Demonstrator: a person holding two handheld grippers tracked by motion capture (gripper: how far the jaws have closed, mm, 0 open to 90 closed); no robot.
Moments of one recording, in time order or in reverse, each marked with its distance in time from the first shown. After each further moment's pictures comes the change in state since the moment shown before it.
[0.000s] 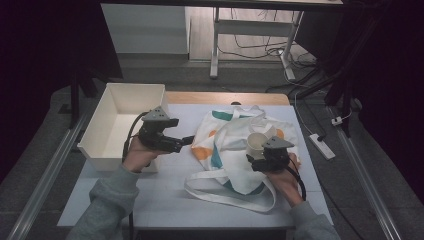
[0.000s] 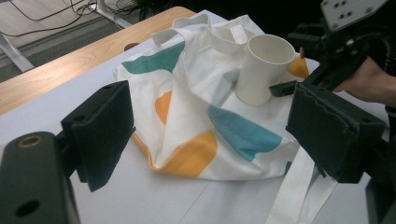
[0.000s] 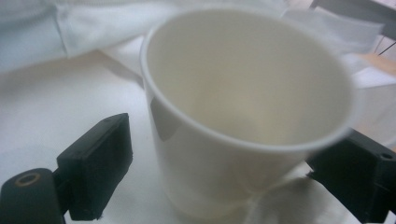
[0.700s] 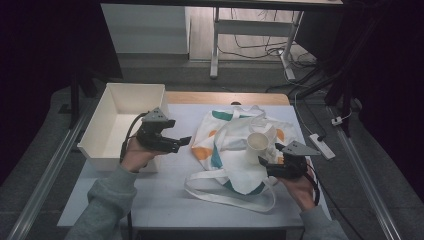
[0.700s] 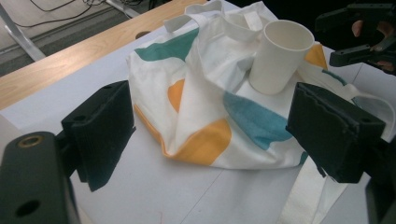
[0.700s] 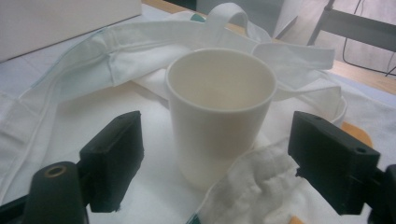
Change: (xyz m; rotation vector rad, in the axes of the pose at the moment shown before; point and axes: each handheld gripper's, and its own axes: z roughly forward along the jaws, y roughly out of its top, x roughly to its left) left arm 0.005 -0.007 0.002 0.043 0.041 0.002; right arm -0.010 -0.009 -0.054 -0.121 0.070 0.081
